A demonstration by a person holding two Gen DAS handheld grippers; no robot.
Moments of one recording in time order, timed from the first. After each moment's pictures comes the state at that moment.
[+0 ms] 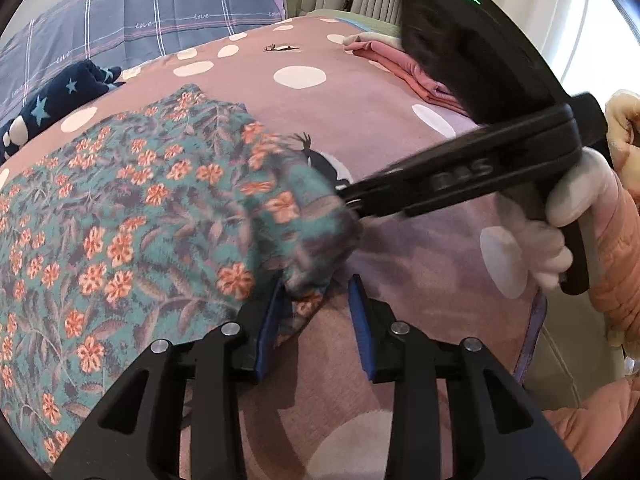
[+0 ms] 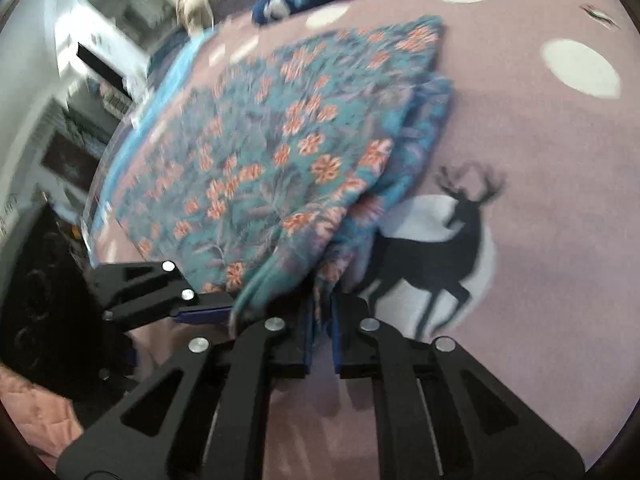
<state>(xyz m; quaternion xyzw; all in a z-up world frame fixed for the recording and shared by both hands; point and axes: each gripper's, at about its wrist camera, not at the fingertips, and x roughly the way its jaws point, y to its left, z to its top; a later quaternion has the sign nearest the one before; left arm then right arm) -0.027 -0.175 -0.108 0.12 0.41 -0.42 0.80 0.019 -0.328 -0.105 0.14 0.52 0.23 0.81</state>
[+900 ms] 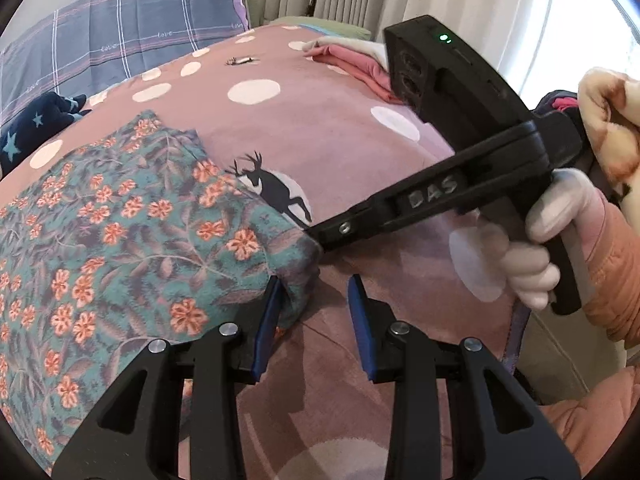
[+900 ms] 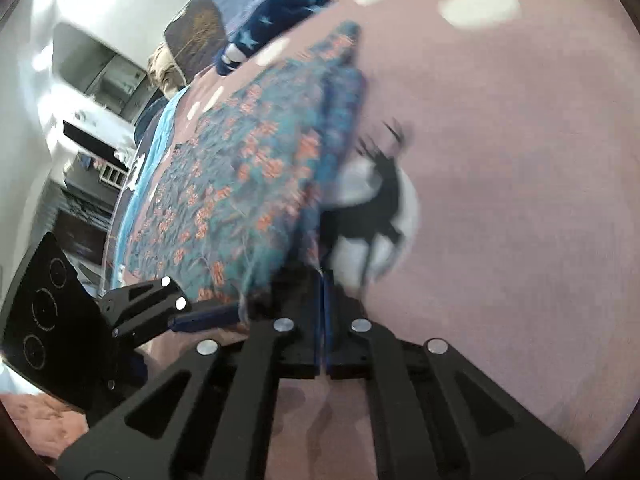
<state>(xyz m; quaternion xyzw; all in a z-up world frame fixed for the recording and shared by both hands) -0.034 -0.201 -0.106 0.14 0.38 -0.47 0.78 -0.006 -0.366 -0.127 0.26 0.50 0.17 0.80</state>
